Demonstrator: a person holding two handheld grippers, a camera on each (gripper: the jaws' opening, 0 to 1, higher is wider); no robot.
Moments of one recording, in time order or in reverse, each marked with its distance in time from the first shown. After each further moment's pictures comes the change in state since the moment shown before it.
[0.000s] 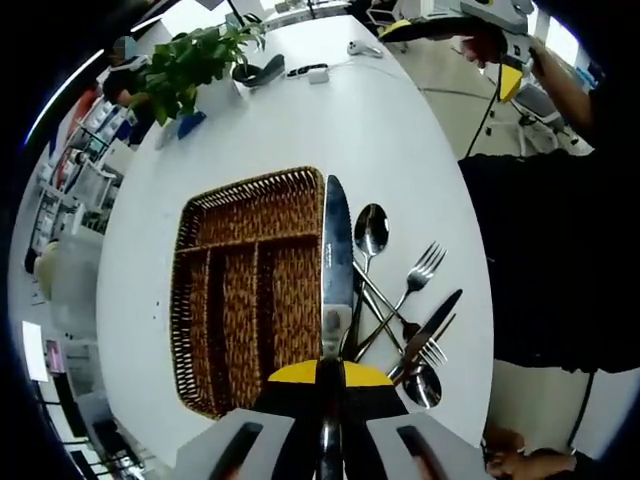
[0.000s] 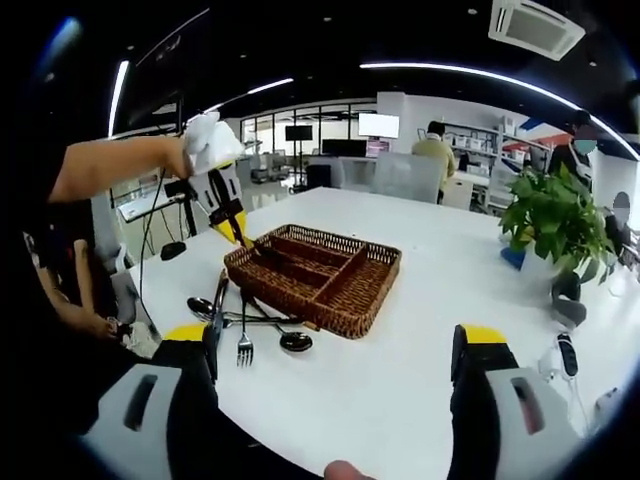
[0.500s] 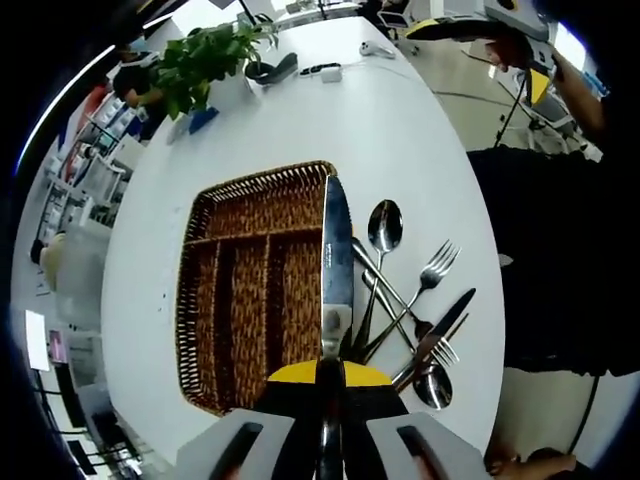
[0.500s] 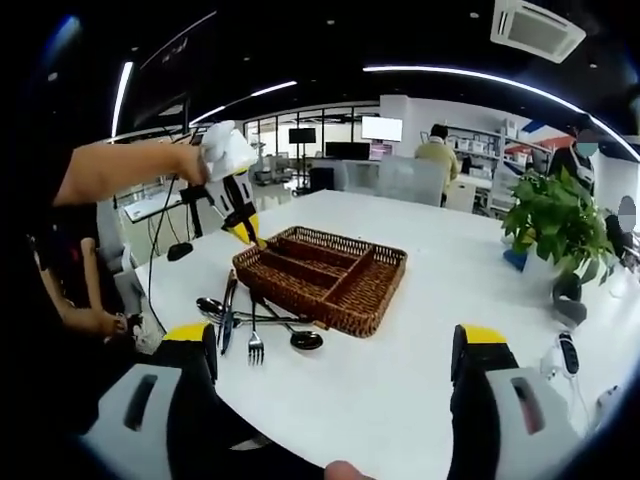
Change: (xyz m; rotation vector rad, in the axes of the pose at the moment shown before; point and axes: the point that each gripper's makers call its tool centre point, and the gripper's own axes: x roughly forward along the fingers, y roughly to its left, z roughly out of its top) left arm 0.006 0.013 -0.007 -0.029 -0.005 0.041; right arm -0.007 0.013 -0.001 -0.007 -0.010 0.014
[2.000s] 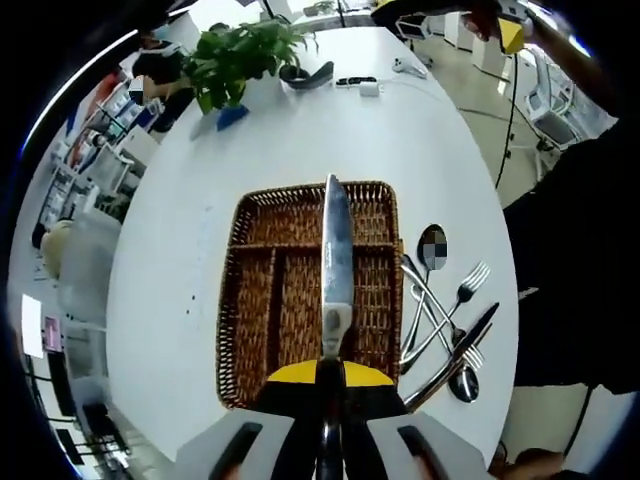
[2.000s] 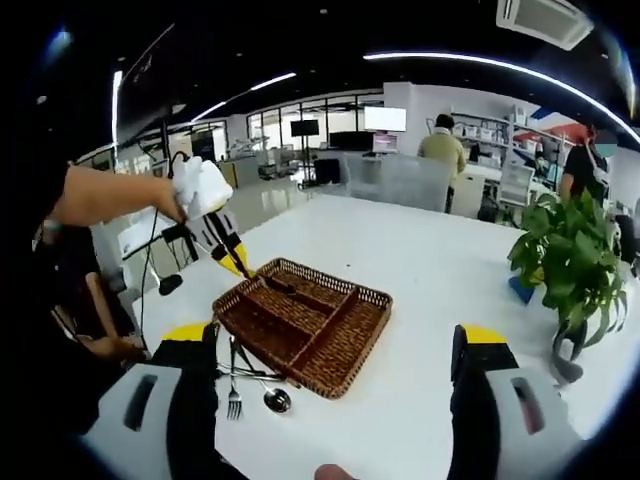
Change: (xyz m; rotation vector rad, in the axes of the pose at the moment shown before) left arm -0.037 0.074 0.015 -0.069 -0.030 -0.020; right arm 0.050 -0.071 0.132 0.074 0.055 0.093
